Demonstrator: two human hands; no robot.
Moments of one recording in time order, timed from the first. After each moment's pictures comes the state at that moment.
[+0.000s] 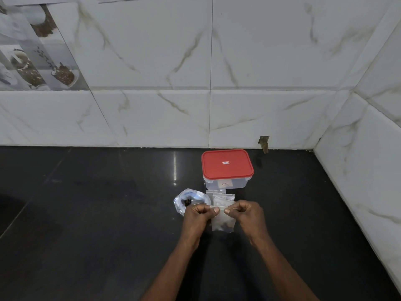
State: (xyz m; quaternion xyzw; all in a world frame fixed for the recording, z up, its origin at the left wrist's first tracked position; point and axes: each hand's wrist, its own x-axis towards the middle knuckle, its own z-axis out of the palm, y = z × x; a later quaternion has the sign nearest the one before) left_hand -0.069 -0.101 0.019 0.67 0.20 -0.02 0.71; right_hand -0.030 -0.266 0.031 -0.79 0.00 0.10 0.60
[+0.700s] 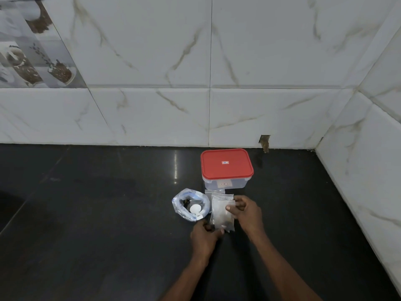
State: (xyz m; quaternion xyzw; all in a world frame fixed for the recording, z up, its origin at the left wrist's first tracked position) left_hand -0.084 -0.136 -0.024 0.74 0.31 -0.05 0.60; right_hand 0.002 -0.268 -0.014 -0.82 0.06 0.08 0.57
